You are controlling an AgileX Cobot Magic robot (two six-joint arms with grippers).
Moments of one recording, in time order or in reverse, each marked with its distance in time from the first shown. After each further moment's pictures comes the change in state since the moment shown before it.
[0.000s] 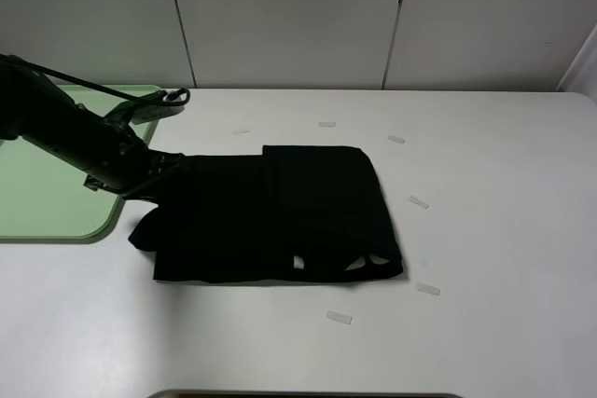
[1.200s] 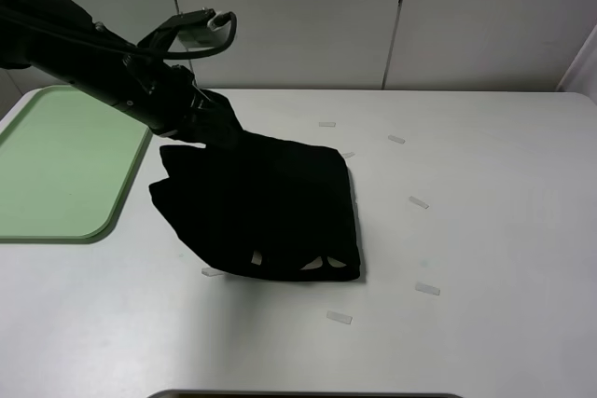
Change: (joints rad) left arm -0.217 -0.150 -0.163 -0.094 0.109 0.226; right arm 0.000 0.000 0.000 -0.001 0.000 0.000
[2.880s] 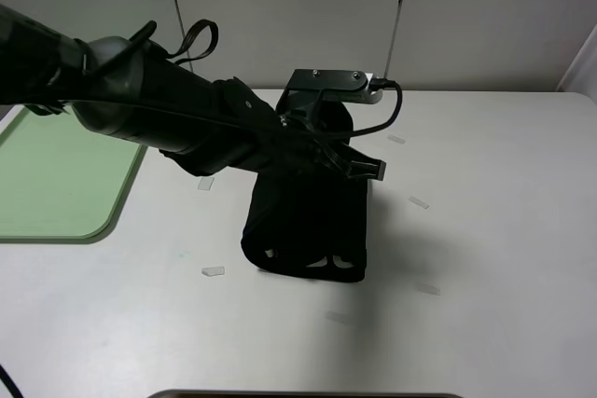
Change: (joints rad) left arm -0.507 0.281 -0.098 -0.181 -0.676 -0.224; right arm 0.000 0.000 0.000 0.000 0.000 0.000
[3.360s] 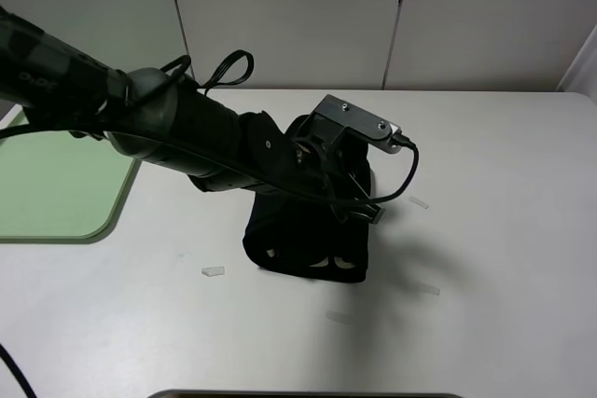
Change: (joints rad) left arm -0.023 0.069 0.000 0.305 -0.022 -0.001; right arm 0.000 0.000 0.000 0.000 0.000 0.000
